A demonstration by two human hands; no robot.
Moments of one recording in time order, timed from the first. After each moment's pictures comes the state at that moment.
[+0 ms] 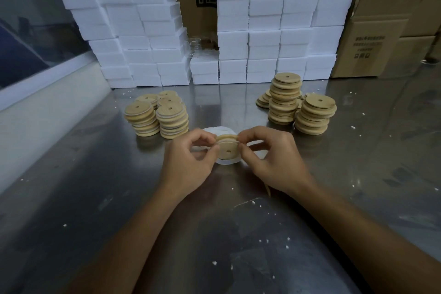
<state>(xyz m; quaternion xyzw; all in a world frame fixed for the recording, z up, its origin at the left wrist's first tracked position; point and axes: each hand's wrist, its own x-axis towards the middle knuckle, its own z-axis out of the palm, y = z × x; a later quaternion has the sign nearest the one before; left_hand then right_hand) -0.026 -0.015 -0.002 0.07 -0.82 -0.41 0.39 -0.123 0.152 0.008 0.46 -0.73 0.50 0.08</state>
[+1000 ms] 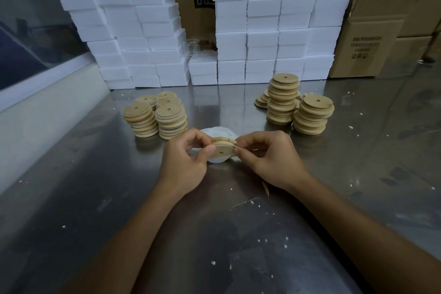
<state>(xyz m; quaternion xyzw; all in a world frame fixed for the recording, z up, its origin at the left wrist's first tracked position) -0.027 -0.019 -0.002 0.09 -0.81 -0.45 0.37 -0.127 0.149 0.005 0.37 -0.75 0.54 -0.02</state>
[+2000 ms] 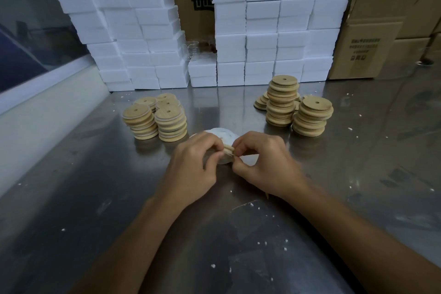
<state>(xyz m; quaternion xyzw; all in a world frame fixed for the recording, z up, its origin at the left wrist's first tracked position) -0.021 -0.008 0.009 -0.04 -0.90 -0.20 0.38 -0.120 0.148 0.008 0.48 -0.76 0.43 0.09</state>
